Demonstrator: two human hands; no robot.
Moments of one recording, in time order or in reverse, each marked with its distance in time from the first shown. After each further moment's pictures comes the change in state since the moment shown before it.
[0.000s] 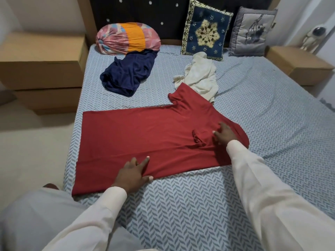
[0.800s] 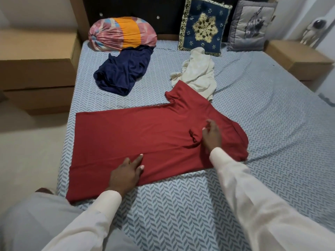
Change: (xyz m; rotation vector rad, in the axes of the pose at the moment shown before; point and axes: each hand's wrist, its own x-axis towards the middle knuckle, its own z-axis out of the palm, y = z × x) left_hand 0.015 -0.008 0.002 -0.104 0.186 -0.097; right_hand -0.027 -0.041 0.049 0.289 0.326 -0.157
